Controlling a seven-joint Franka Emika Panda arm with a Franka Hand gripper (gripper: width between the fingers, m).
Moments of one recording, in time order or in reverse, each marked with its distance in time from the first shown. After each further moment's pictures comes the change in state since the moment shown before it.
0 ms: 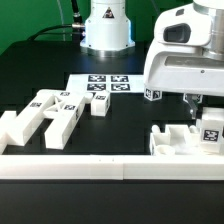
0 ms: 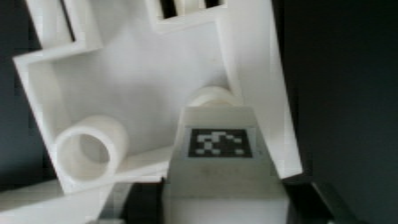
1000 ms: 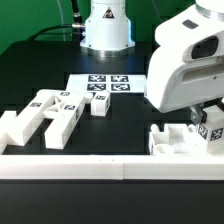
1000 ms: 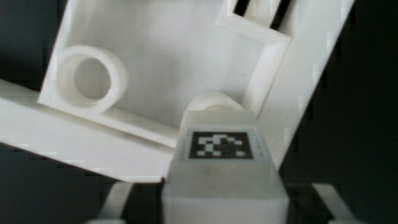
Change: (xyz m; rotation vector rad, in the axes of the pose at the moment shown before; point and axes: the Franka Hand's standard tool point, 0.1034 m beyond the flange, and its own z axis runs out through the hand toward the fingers) arm 0.000 0.003 0.000 -0.018 -0.060 -0.710
